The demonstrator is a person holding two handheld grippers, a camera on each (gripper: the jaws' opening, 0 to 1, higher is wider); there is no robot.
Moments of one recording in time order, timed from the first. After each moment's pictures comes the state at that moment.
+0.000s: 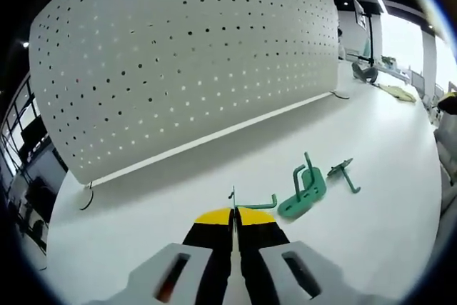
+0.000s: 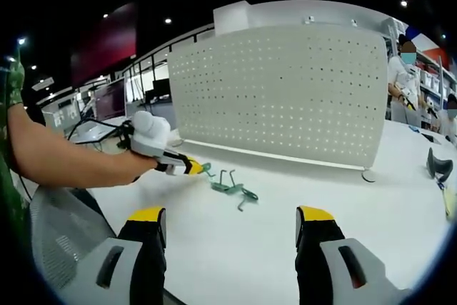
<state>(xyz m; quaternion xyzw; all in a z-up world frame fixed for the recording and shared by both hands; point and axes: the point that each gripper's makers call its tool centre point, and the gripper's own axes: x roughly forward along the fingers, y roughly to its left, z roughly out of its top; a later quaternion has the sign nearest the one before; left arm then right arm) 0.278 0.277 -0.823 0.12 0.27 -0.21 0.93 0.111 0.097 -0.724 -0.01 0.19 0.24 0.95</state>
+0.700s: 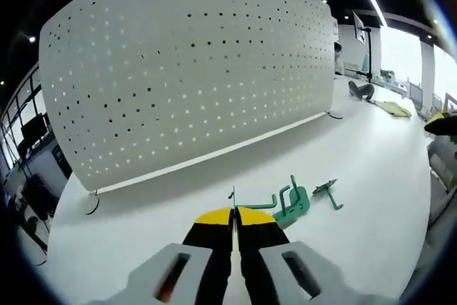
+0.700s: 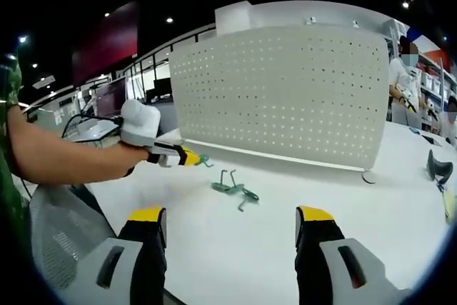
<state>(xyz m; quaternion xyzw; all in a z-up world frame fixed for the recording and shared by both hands) 0.266 0.275 -0.786 0.09 0.23 -0.22 0.94 0.110 0.099 -0.723 -0.02 0.19 0.24 0.95</state>
